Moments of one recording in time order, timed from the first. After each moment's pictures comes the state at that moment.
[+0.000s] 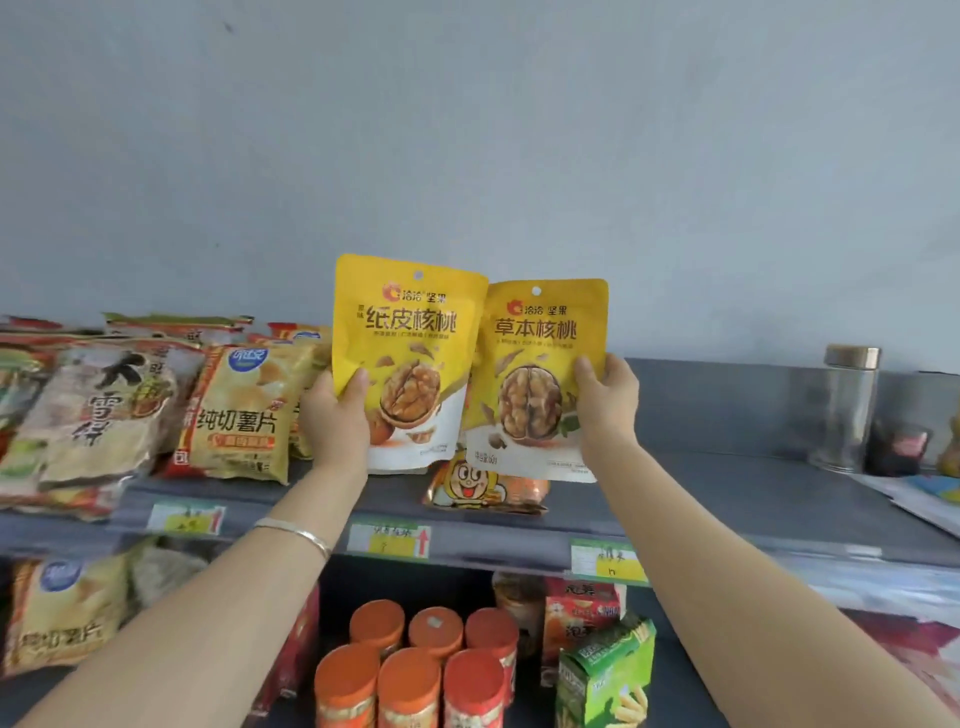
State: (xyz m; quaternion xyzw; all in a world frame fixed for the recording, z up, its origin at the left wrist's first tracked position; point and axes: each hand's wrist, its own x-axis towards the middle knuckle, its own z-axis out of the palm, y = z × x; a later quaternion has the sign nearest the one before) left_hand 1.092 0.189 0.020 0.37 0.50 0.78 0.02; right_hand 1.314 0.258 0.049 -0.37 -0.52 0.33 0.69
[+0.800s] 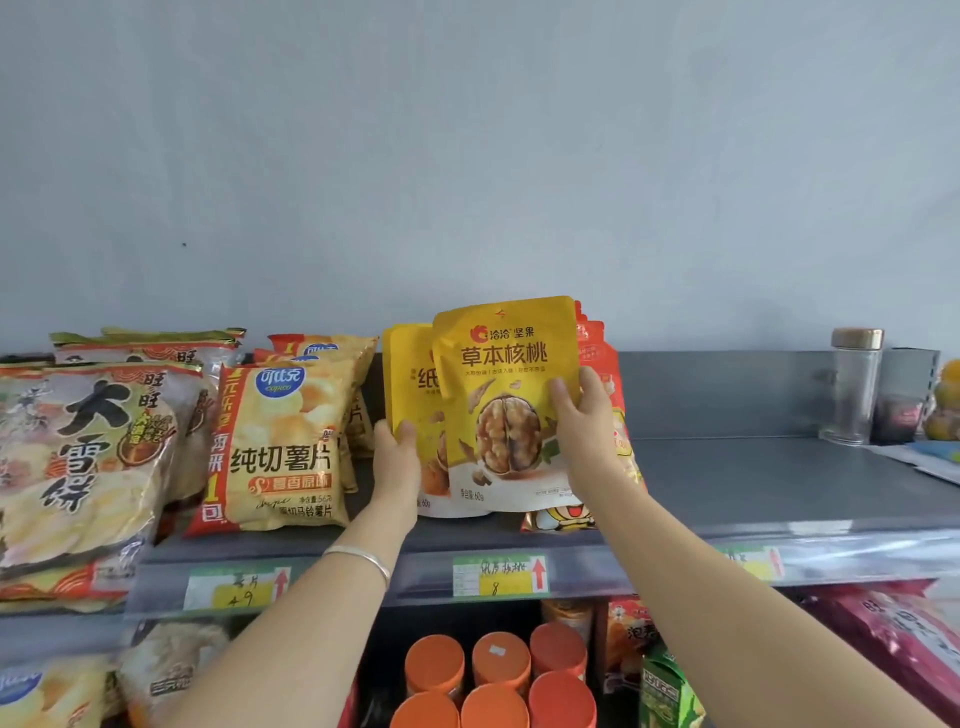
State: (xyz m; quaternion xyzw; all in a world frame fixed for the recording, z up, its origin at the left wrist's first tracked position) left_hand 0.998 0.257 -0.019 0.41 0.51 0.70 0.29; right_hand 1.175 0.251 0.024 -0.40 -0.56 0.28 0.67
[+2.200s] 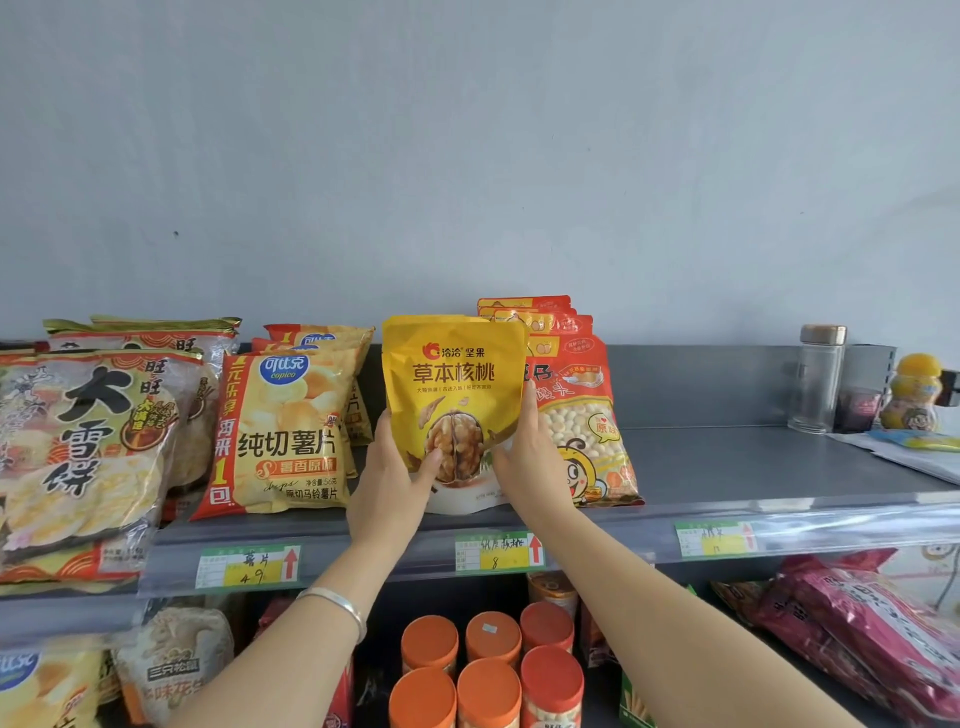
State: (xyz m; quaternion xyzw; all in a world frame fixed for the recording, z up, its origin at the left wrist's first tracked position) left_hand 0.989 0.205 -0.049 0.59 0.63 0.50 0.00; right_hand 1.140 0.229 -0.024 -0.54 -0.71 0.05 0.46
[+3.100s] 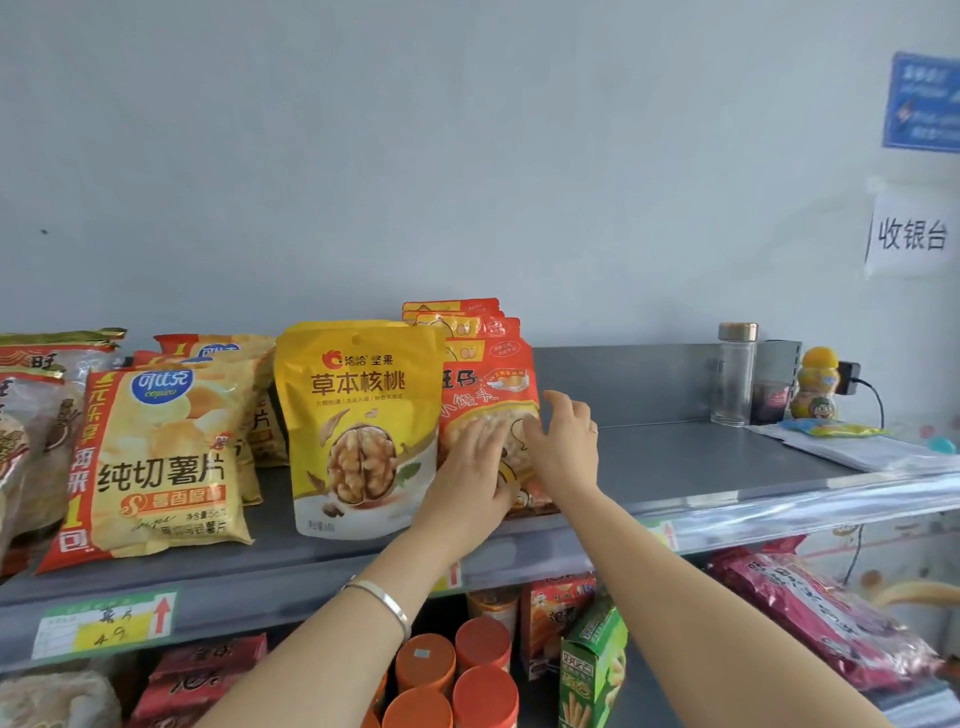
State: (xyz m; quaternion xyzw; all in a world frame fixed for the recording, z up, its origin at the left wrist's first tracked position) left_hand 1.118 0.232 -0.032 0.82 0.44 0.36 -0.06; right_hand 1.245 0.257 -0.008 -0.62 -0.59 0.05 0.52
